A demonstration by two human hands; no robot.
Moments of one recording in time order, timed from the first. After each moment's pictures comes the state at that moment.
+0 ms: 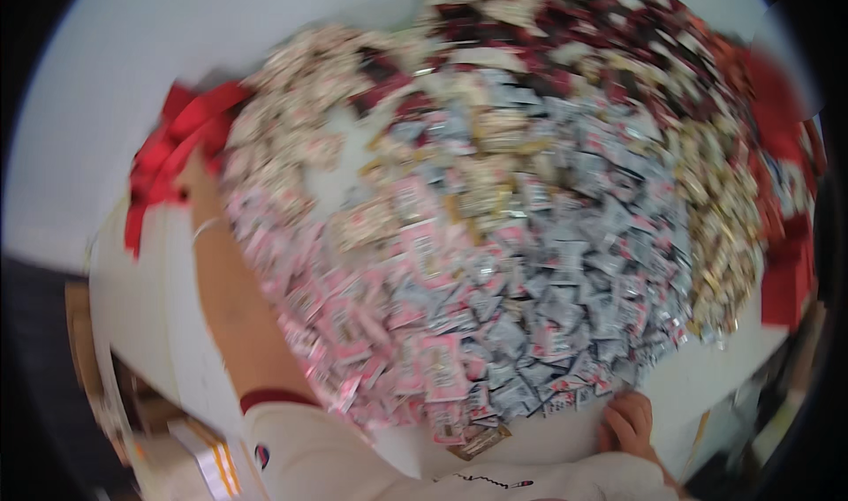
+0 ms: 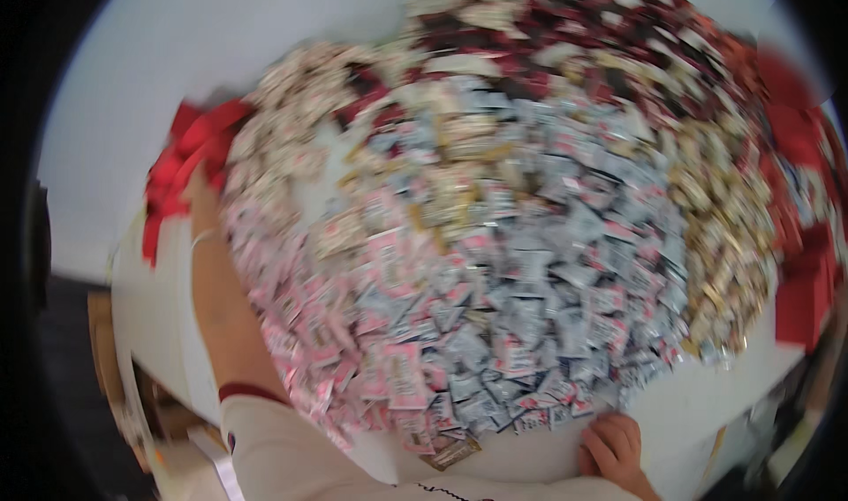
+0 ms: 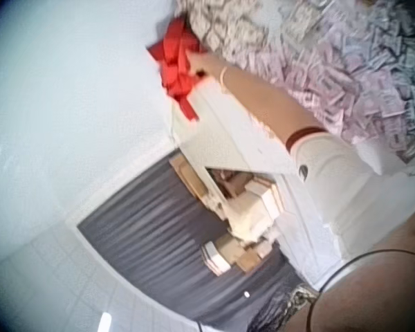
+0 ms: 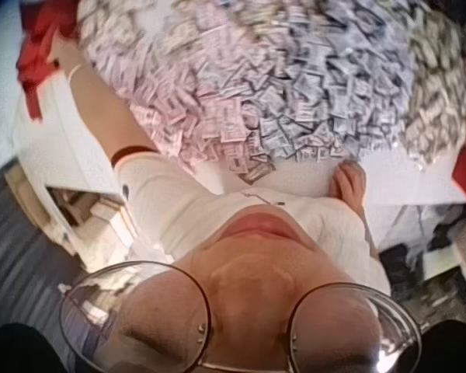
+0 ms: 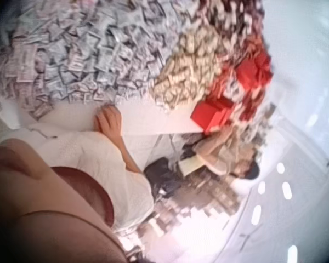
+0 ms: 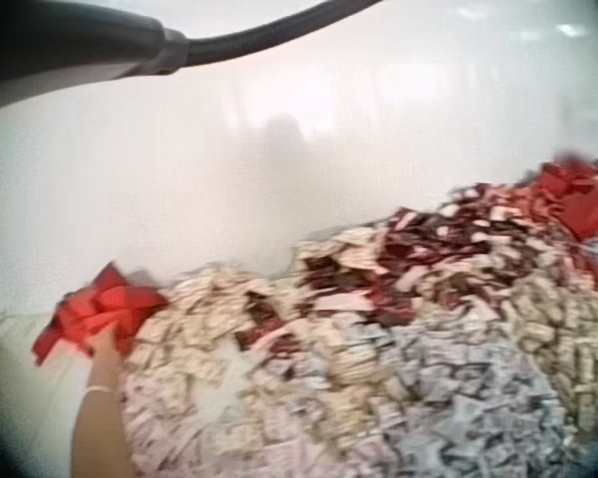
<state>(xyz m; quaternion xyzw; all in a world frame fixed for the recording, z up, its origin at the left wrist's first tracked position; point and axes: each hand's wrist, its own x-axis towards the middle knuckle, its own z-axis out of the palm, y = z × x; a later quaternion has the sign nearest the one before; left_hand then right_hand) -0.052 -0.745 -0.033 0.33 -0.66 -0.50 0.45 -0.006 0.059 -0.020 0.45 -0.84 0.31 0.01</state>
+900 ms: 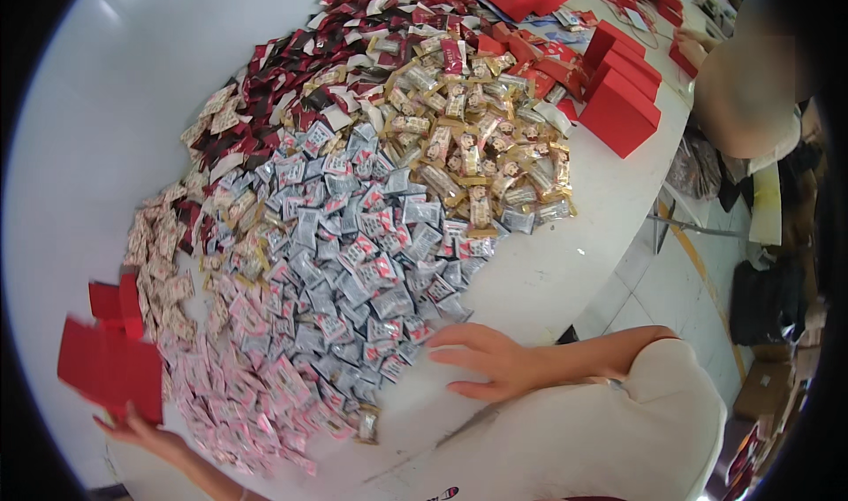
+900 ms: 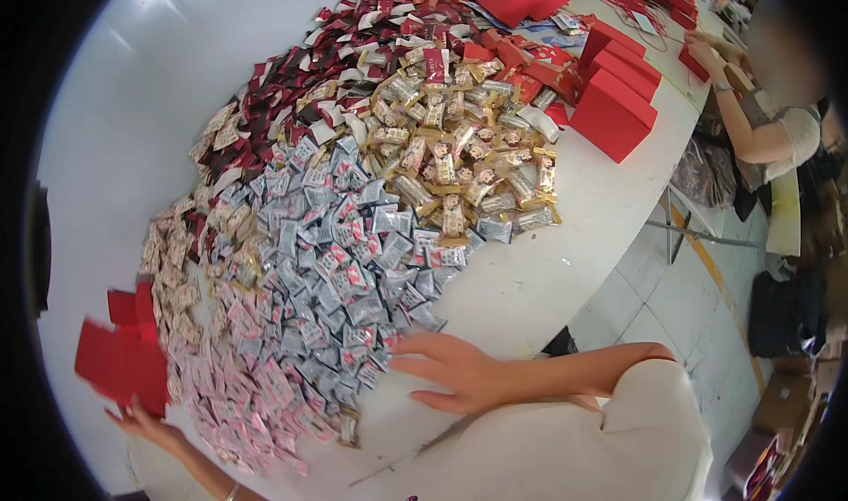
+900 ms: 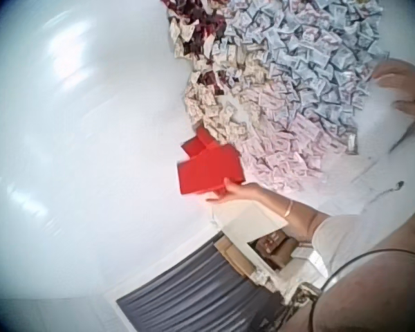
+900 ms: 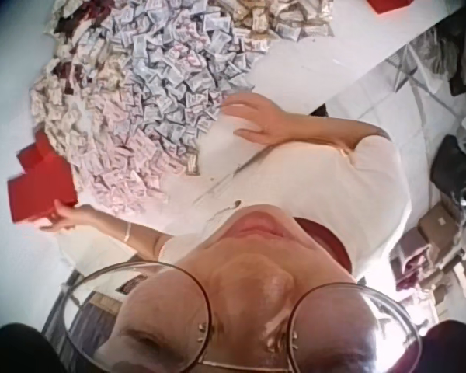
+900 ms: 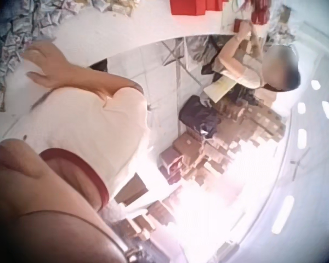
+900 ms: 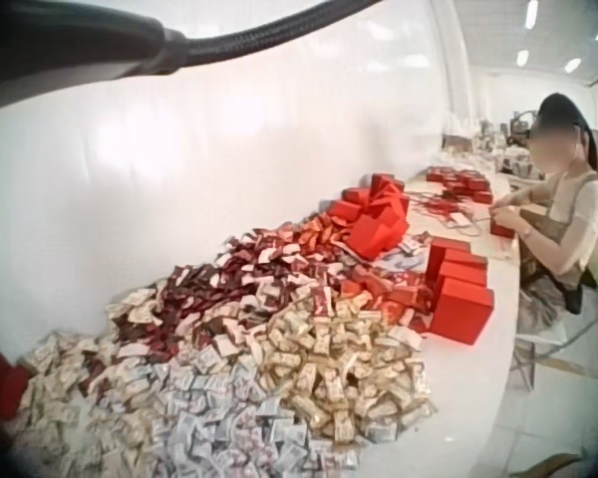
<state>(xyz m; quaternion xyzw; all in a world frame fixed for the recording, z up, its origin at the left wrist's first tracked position) 0.064 -0.379 0.123 0.22 -0.74 -0.27 0.58 -0.014 0.067 -0.010 0.45 -0.70 0.55 0.01</state>
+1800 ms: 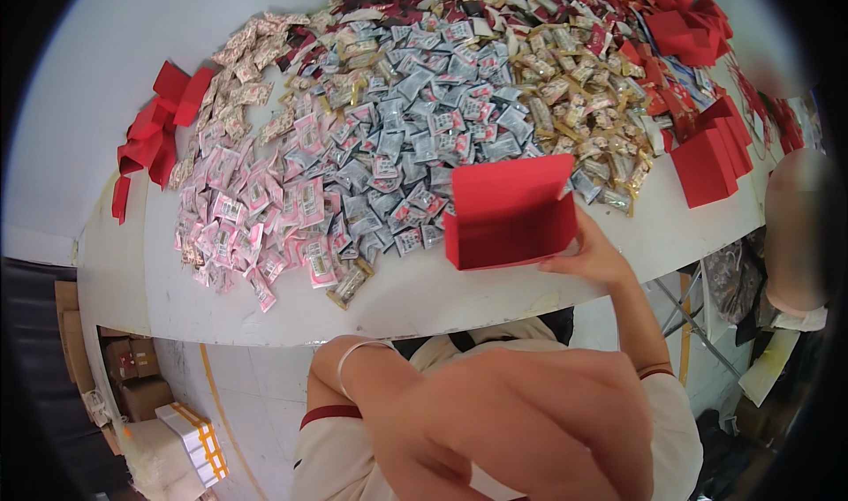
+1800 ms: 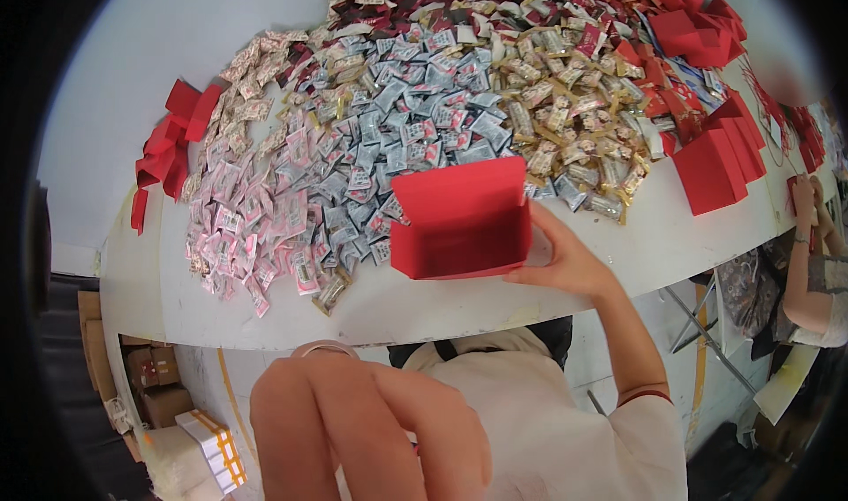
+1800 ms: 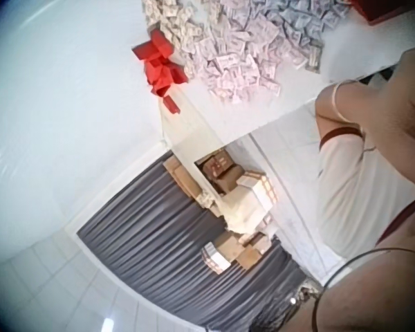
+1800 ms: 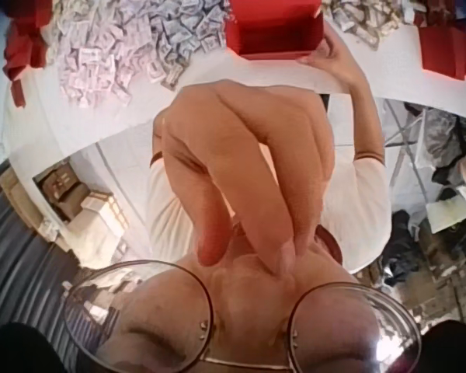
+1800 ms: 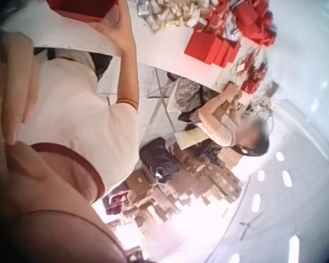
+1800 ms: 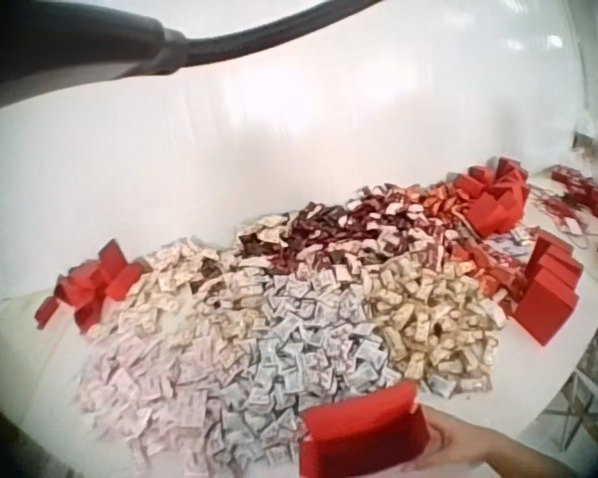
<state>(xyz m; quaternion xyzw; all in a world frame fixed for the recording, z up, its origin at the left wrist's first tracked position) 0.027 0.017 0.138 -0.46 -0.18 -0.83 0.25 -0.081 0.145 0.003 0.32 -0.70 0.57 -0.29</state>
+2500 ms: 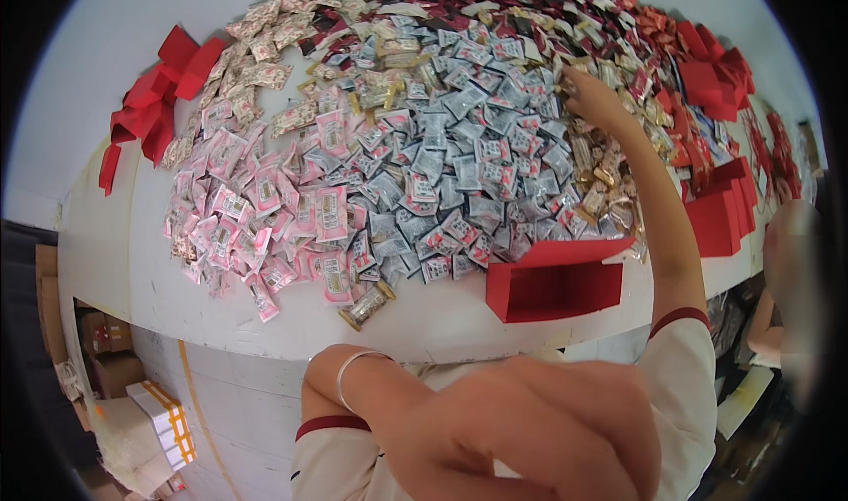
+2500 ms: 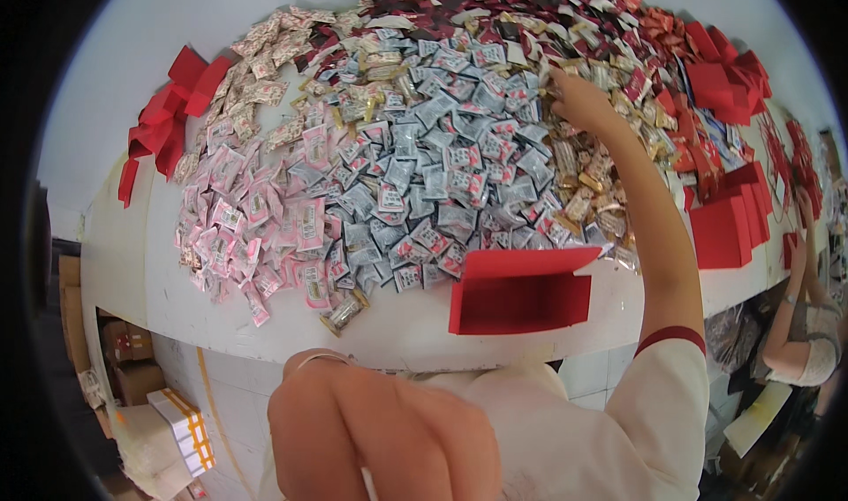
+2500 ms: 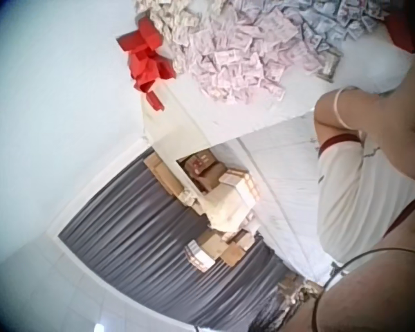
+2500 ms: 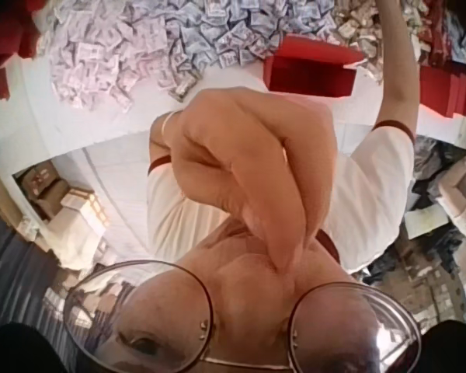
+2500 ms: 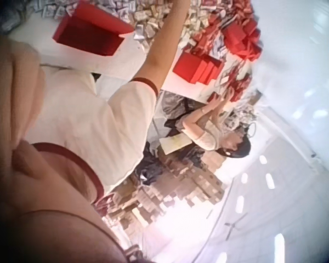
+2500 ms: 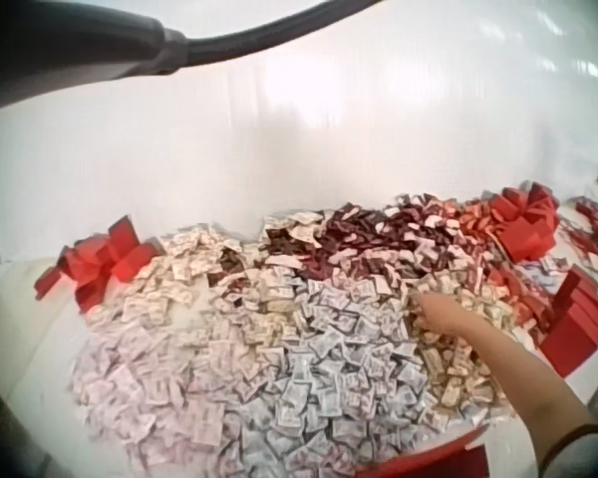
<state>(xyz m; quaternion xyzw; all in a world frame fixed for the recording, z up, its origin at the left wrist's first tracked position) 0.015 -0.058 0.132 -0.46 -0.26 -0.82 0.20 -0.328 0.036 -0.012 0.42 -0.90 0.13 0.03</state>
